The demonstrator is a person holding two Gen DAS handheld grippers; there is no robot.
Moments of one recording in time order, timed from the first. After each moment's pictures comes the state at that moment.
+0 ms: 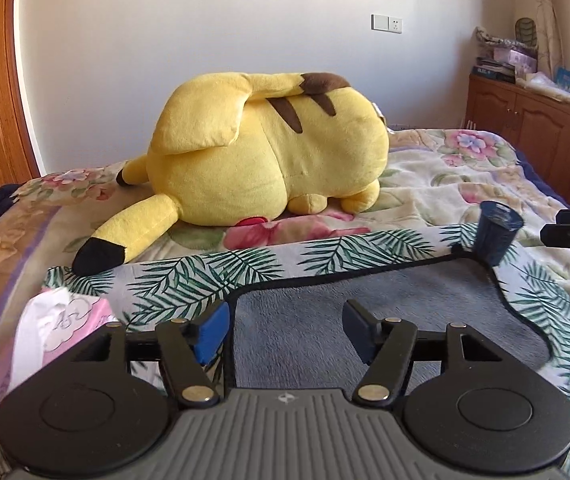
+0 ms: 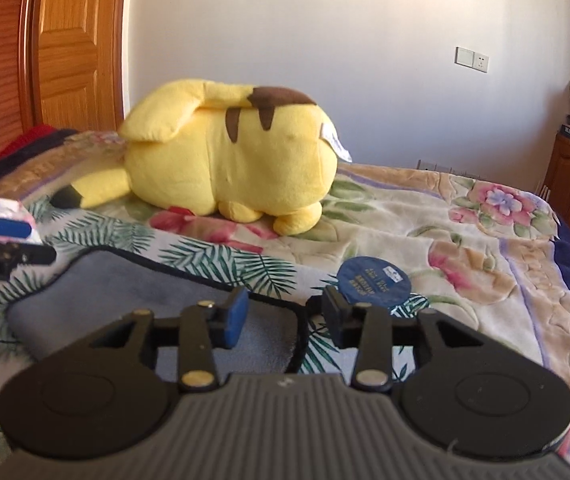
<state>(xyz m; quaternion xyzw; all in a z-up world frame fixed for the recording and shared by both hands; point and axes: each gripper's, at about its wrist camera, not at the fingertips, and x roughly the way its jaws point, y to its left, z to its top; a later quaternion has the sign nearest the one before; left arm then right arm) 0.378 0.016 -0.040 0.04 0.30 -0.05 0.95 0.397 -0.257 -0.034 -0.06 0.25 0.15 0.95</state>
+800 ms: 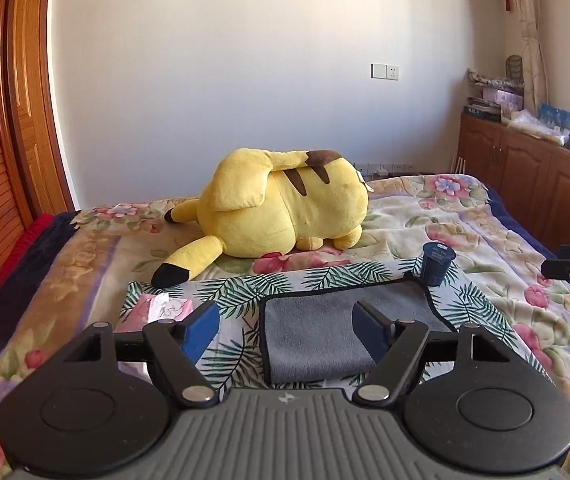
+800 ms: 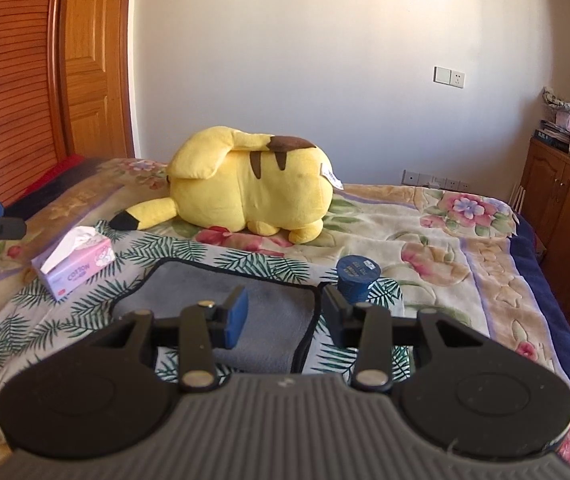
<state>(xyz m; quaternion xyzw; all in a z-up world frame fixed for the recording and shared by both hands) 0.216 0.039 0.085 0.03 0.26 -0.04 0.96 0.264 -0.265 0.052 -0.05 0.24 0.14 0.96</state>
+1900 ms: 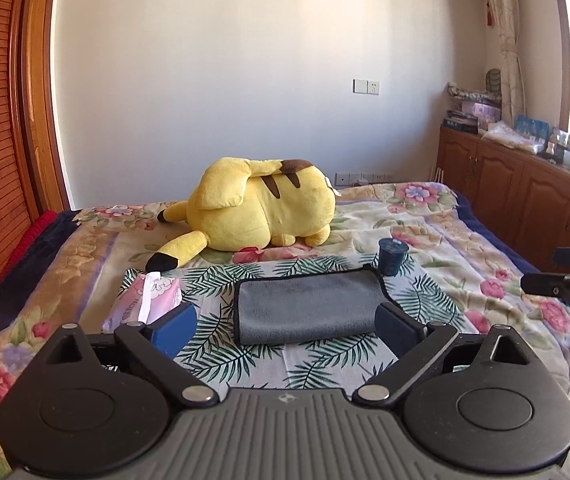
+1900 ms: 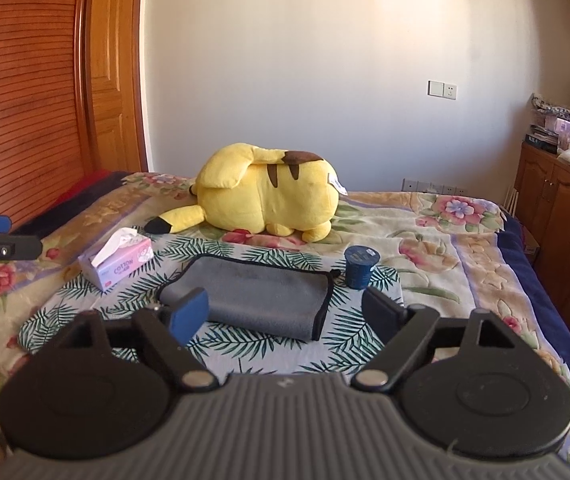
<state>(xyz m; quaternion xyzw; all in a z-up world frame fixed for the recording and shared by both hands) 0.115 0.012 0.098 0.02 0.25 -0.06 0.97 0.167 -0.275 0.070 -0.03 0.22 0.15 0.96</state>
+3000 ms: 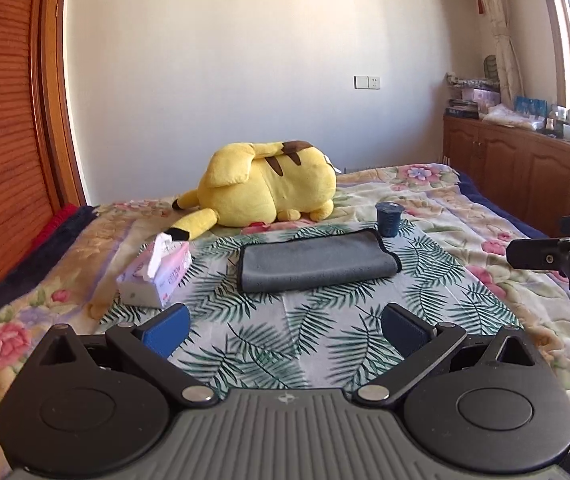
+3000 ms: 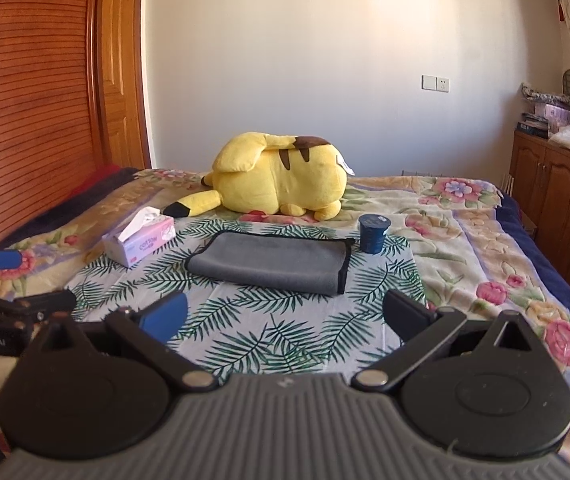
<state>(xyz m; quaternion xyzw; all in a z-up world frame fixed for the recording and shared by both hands) 0.028 -0.012 0.030 0.04 0.23 -0.03 0.97 0.094 -0.255 0.032 -0.01 0.22 0.14 0.97</state>
